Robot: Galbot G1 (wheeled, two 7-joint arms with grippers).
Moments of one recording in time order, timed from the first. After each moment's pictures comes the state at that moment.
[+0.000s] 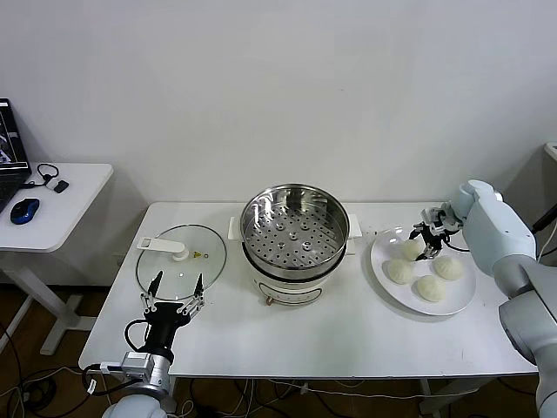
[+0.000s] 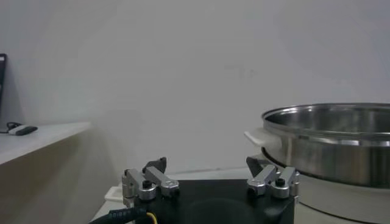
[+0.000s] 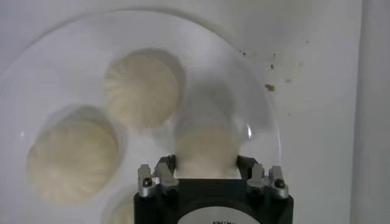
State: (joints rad) left arm 1.59 -1.40 -0.51 -2.03 -0.06 0.01 -0.07; right arm 0.00 1.04 -0.24 0.35 -0.63 0.39 -1.13
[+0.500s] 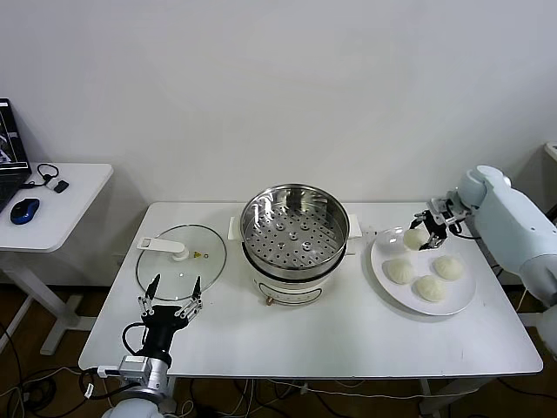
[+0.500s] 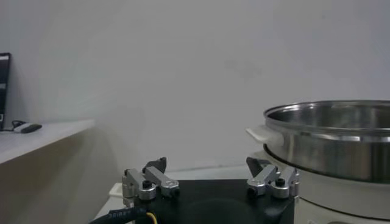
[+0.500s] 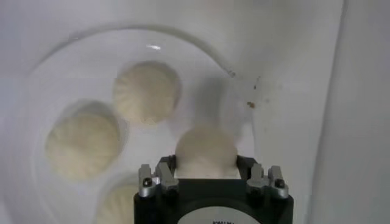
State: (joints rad) left arm 1.61 -1.41 -0.52 -2.04 -0.05 0.01 -0.06; right arm 0.07 0.85 -0.50 0.72 -0.36 0.37 -1.19
